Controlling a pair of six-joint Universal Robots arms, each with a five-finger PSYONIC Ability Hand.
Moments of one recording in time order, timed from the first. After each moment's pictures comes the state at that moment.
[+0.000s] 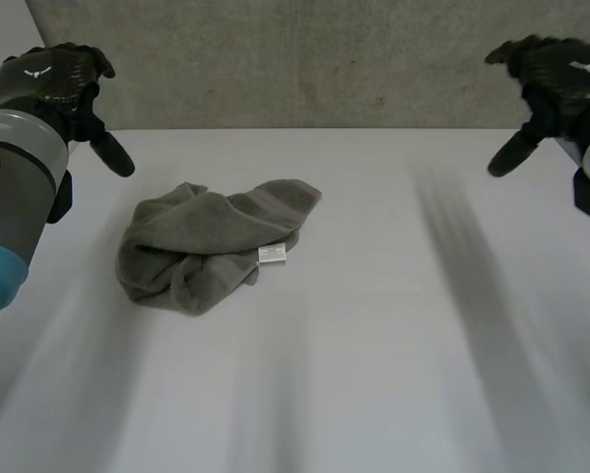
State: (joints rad) left arm 4.33 -1.79 -1.25 3.04 -1.81 3.17; right arm 1.81 -1.43 1.34 0.10 1.43 3.02; left_hand 0.25 0.24 0.25 0.26 0.05; right_hand 0.23 0.24 0.24 0.25 0.06
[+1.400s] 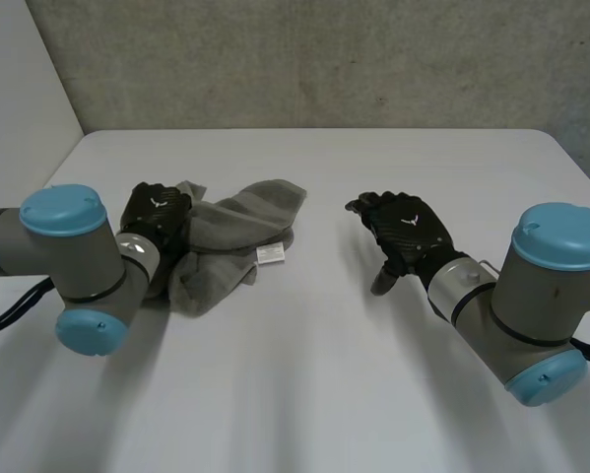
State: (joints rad) left arm 4.38 -2.29 -1.36 3.48 -1.56 3.58; right arm 1.98 -1.05 1.58 -0.36 1.29 2.98; left_hand 1.27 1.28 1.28 1.35 1.12; right_hand 0.23 0.24 0.24 0.25 0.06
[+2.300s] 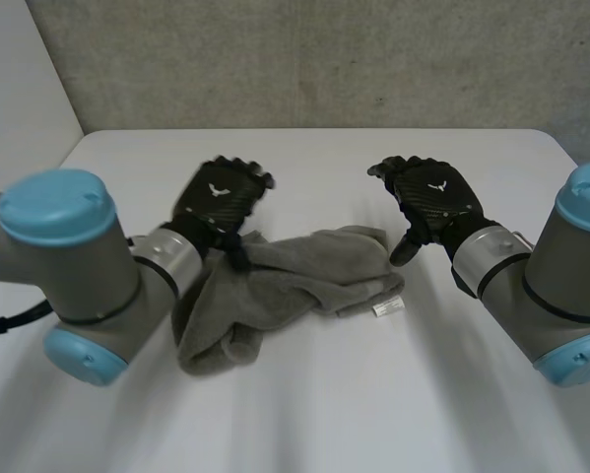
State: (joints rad) left arm 4.22 -2.04 -1.48 3.42 -1.38 3.42; right arm 1.95 -1.17 1.55 -0.27 1.32 2.99; left_hand 0.27 0.27 0.28 0.28 0.06; right_hand 0.23 0.24 0.24 0.25 0.06
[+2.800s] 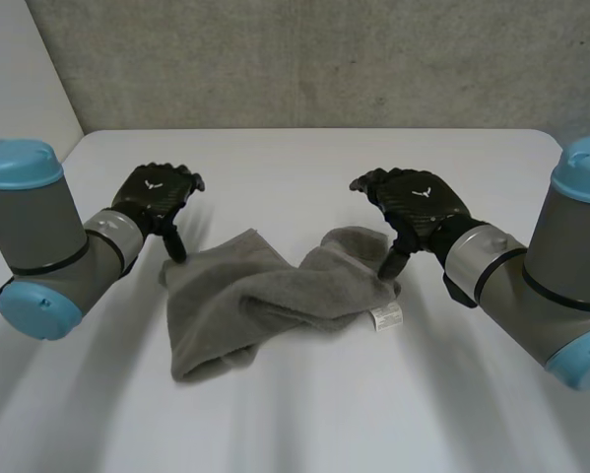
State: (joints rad) left arm 4.43 -2.16 -1.34 3.26 -1.37 3.44; right arm 1.99 -1.19 1.48 -0.06 1.31 2.98; left_hand 0.27 0.27 0.28 0.28 0.06; right_hand 0.23 0.24 0.24 0.25 0.06
